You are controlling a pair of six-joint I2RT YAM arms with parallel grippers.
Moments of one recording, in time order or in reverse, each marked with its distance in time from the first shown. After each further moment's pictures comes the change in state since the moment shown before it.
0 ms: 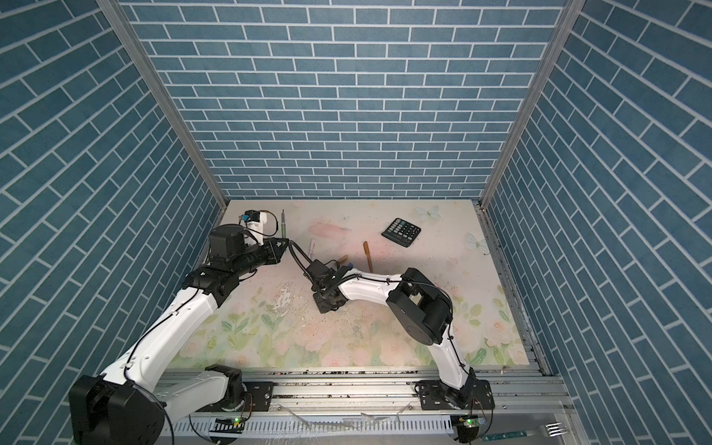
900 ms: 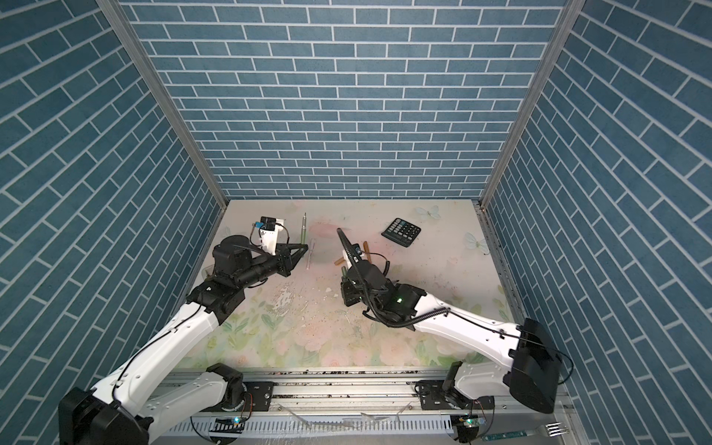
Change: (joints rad) left arm -0.200 -0.119 -0.121 0.218 0.116 0.061; right arm 0.010 -0.824 -0.478 0.307 0.249 0.005
